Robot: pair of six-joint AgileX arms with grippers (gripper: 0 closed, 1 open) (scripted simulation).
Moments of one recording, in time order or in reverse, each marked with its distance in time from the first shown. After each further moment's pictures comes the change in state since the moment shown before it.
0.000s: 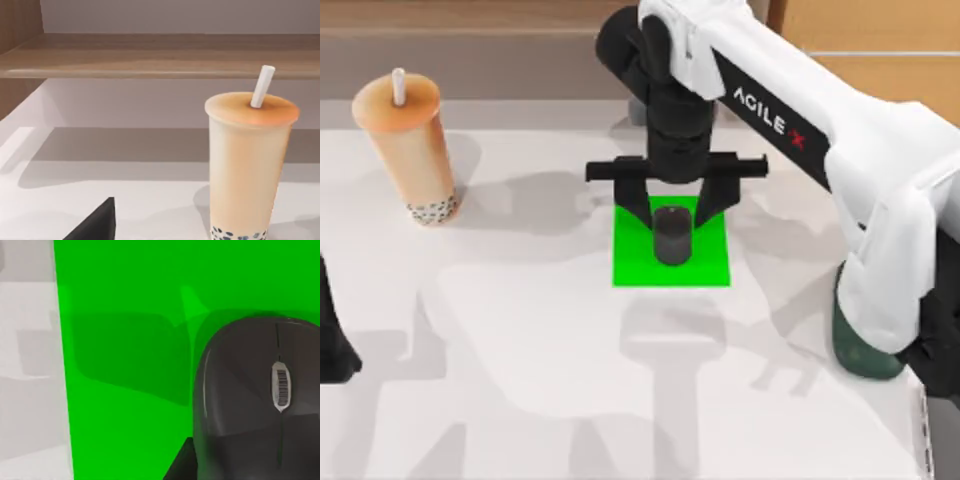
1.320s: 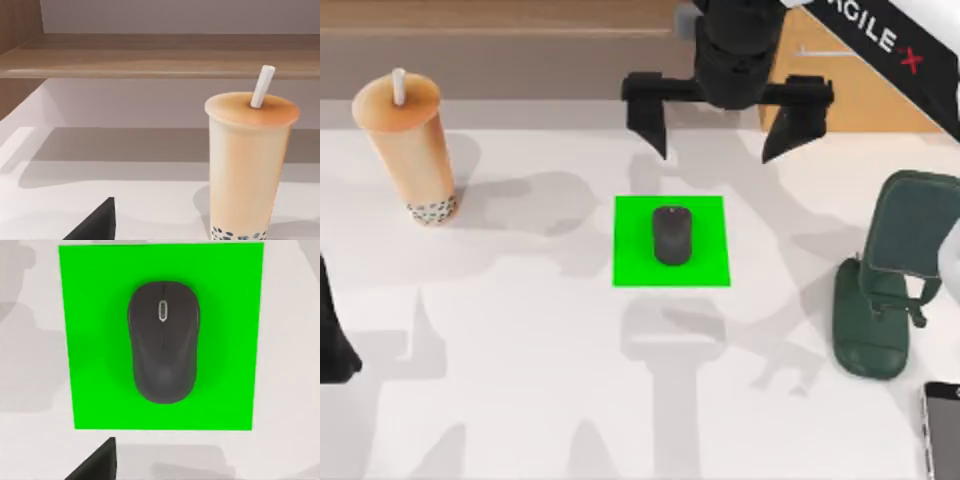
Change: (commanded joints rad) left arm 0.000 0.000 0.000 0.000 0.000 0.000; right arm -0.050 -0.354 -0.243 0.007 0.025 -0.005
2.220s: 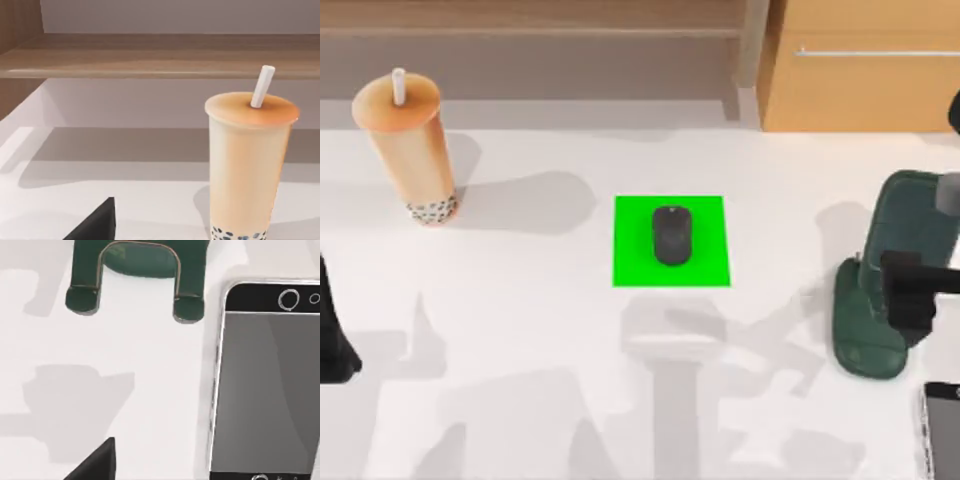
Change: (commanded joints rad) left arm 0.000 0.000 0.000 0.000 0.000 0.000; right arm -0.189 -1.025 -1.429 0.296 -0.031 -0.113
